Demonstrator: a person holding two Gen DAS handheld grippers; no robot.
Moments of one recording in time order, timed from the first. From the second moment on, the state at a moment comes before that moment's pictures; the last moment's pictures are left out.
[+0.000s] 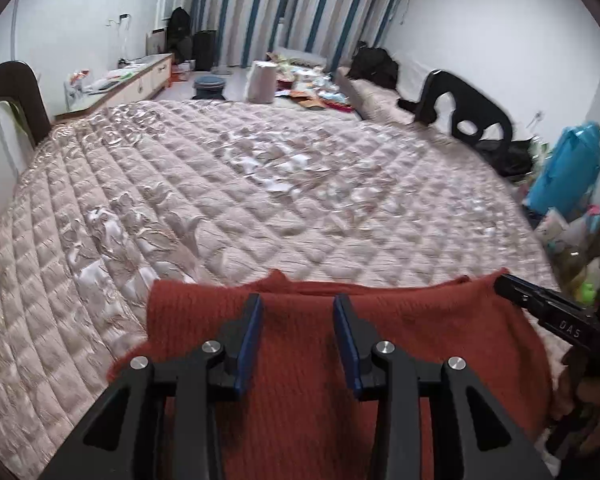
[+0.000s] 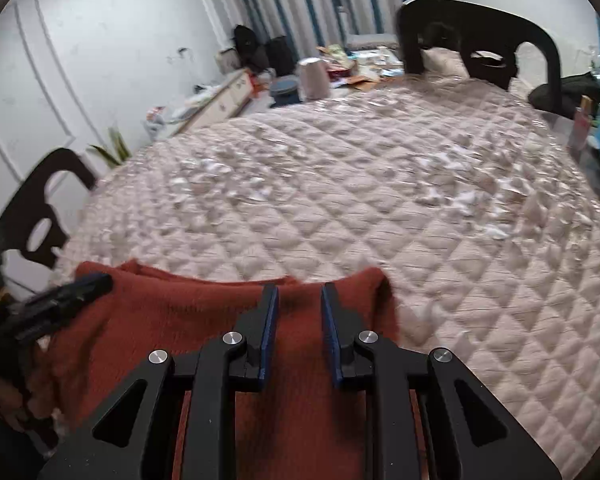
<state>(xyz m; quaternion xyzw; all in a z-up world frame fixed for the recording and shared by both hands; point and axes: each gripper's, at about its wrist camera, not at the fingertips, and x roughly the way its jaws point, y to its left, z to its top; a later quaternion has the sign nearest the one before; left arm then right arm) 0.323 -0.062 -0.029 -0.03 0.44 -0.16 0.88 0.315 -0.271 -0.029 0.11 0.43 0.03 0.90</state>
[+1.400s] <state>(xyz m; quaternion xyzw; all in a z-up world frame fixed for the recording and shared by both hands) 0.168 -0.054 -0.027 0.00 0.38 -0.22 0.90 0.182 -0.182 -0.020 0.02 0.37 0.12 0.92</state>
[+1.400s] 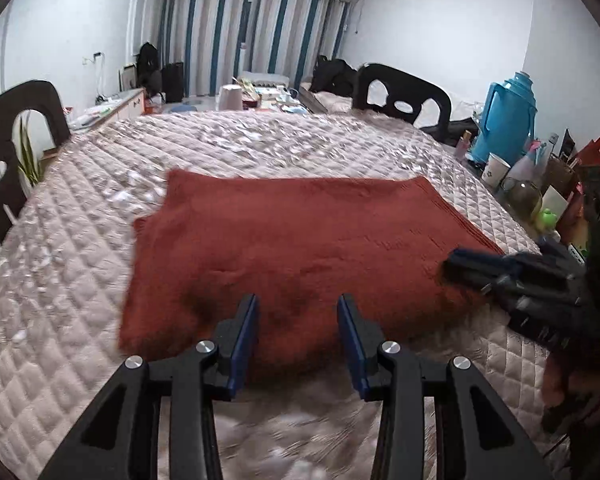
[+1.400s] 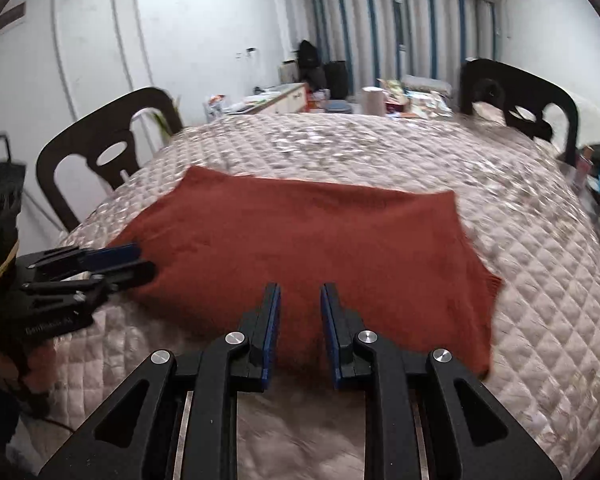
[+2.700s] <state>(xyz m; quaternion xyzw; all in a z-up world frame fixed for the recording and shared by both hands) 0.189 -0.029 -0.025 -0.01 0.39 -0.13 0.91 0.192 -0.229 -0.024 0.06 0.37 0.04 0.93</state>
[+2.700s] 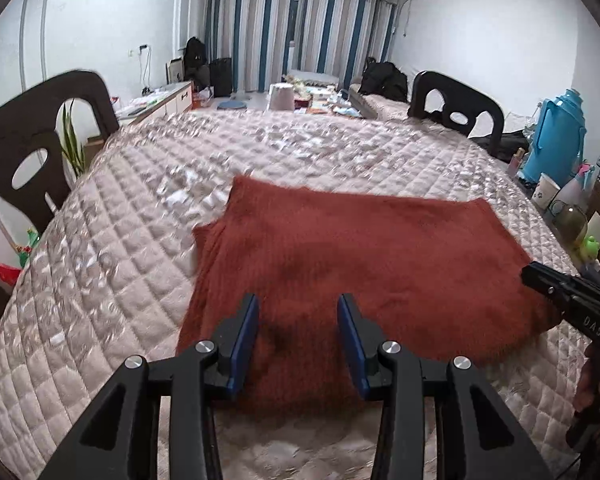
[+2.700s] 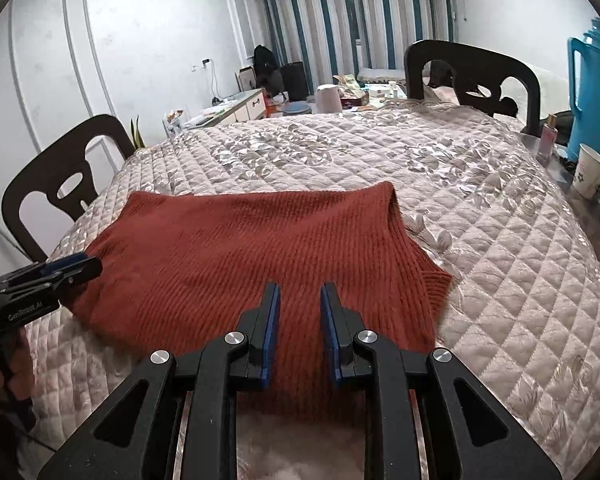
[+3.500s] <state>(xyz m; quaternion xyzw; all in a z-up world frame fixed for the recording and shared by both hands) 0.149 0.016 -0.055 -0.16 0.44 -0.17 0.87 0.180 -0.167 -0.018 0.02 0.37 0.13 0.92</state>
